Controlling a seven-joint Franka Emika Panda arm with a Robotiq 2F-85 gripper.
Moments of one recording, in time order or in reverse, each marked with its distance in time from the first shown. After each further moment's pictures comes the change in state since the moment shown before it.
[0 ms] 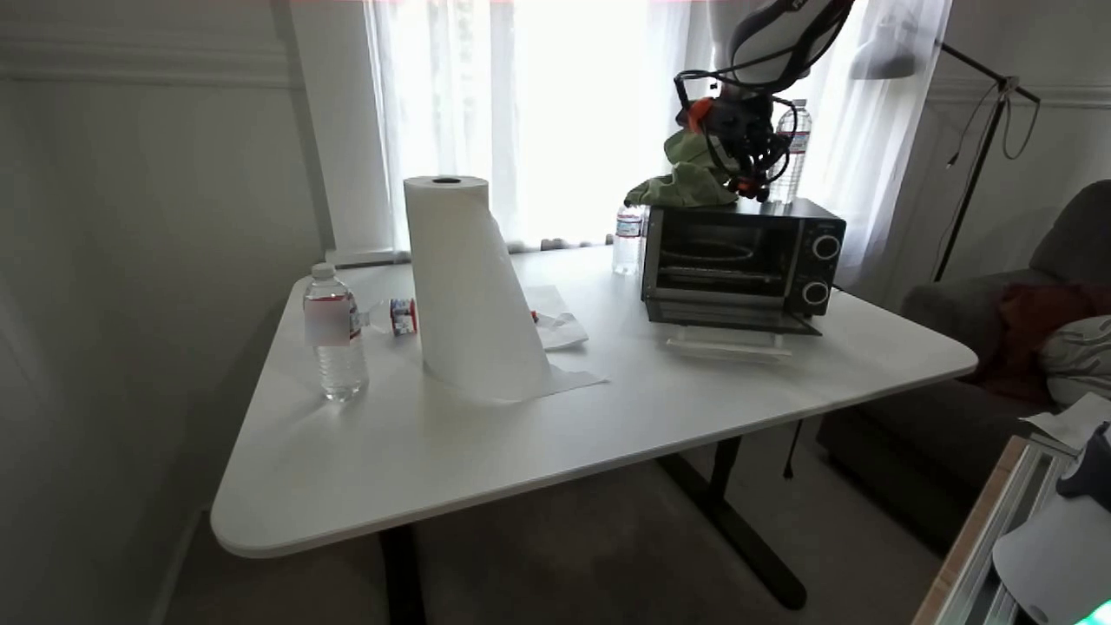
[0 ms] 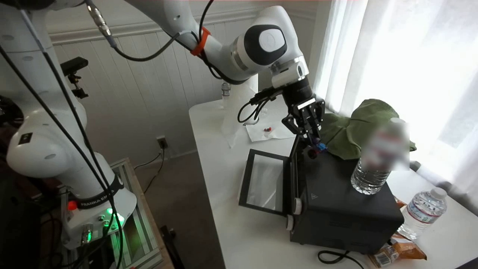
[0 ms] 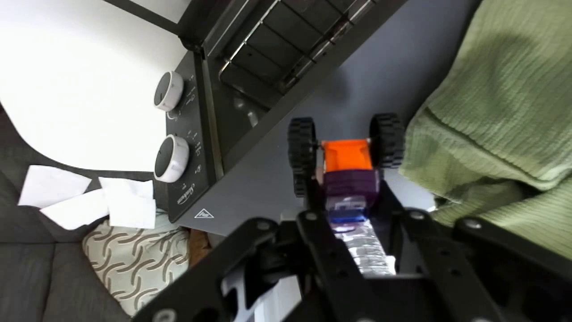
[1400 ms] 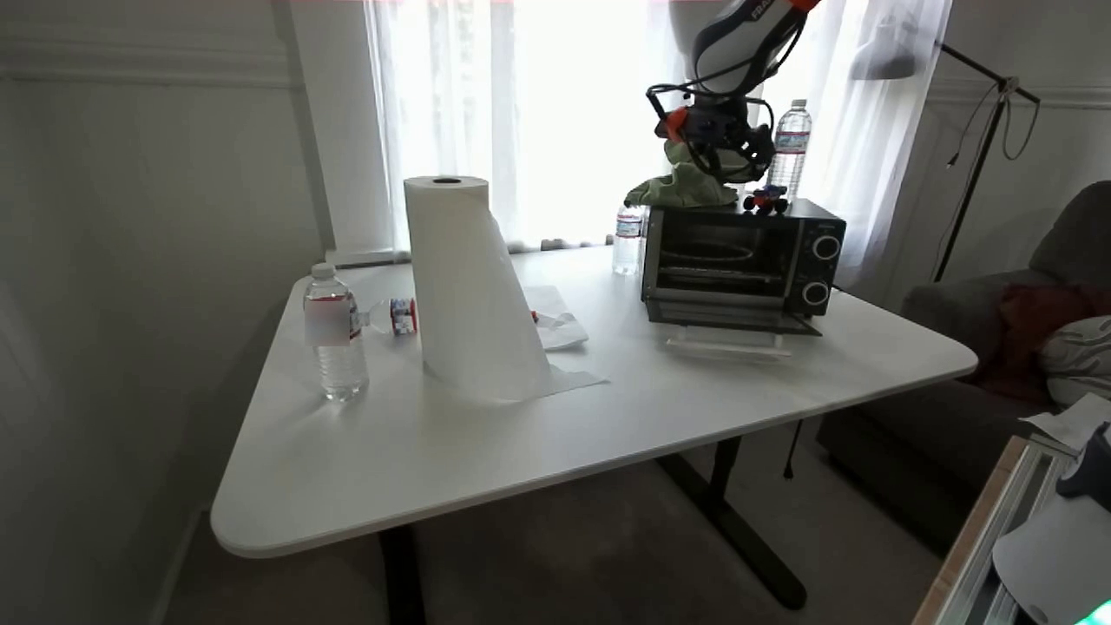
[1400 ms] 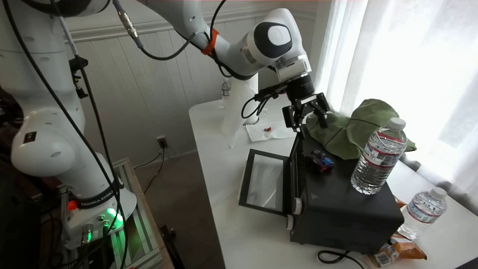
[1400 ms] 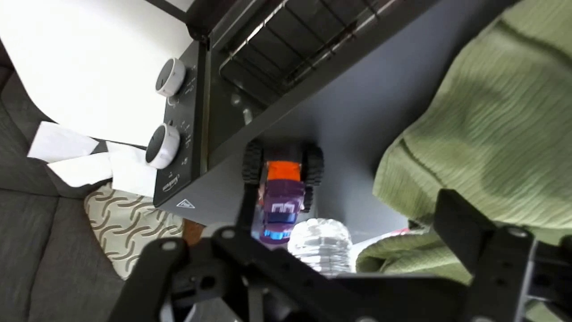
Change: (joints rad) arm 0.073 0.089 -0.004 0.121 0.000 -0.135 -0.074
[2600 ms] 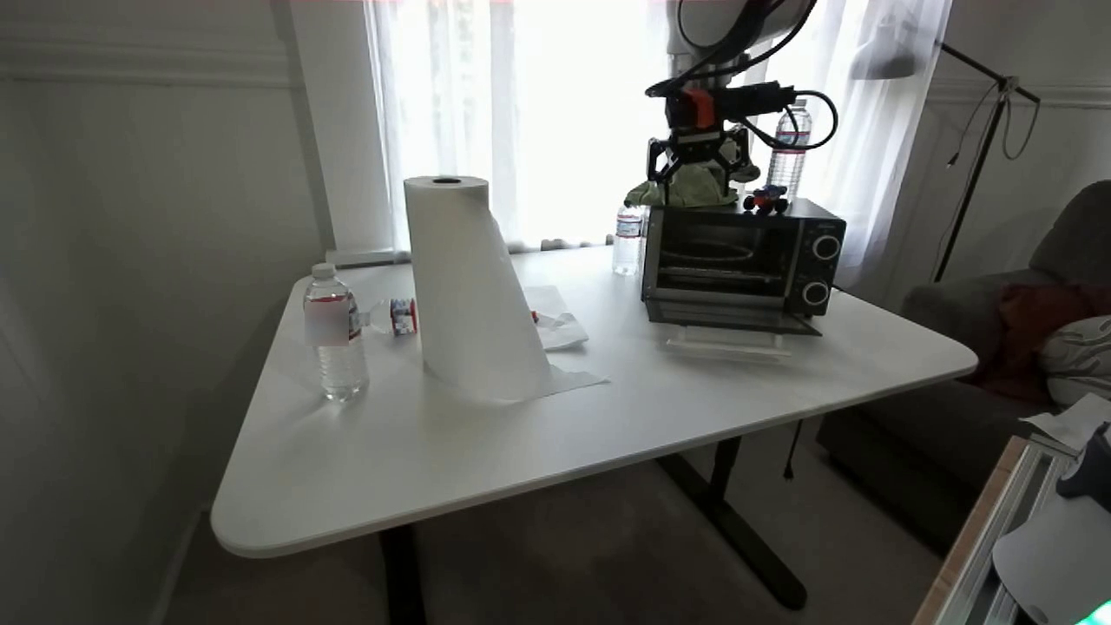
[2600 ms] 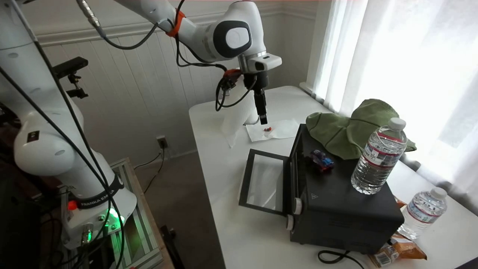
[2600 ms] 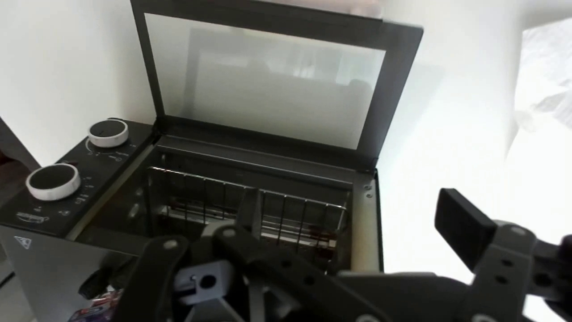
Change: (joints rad) arm 0.053 -0.229 0.117 -0.286 0.363 0.062 -1.001
